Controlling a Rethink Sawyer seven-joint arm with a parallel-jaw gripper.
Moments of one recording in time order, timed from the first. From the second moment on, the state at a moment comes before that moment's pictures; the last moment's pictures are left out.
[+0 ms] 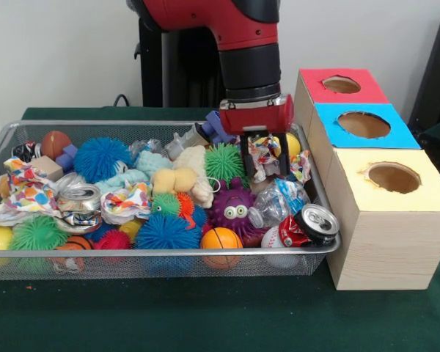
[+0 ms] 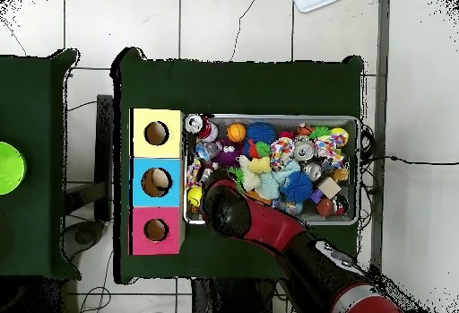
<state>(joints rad) -0.52 -0.58 0.34 2.09 0.07 -0.18 1.66</state>
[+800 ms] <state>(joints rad) -0.47 -0.58 0.36 2.15 0.10 -0.24 1.74</state>
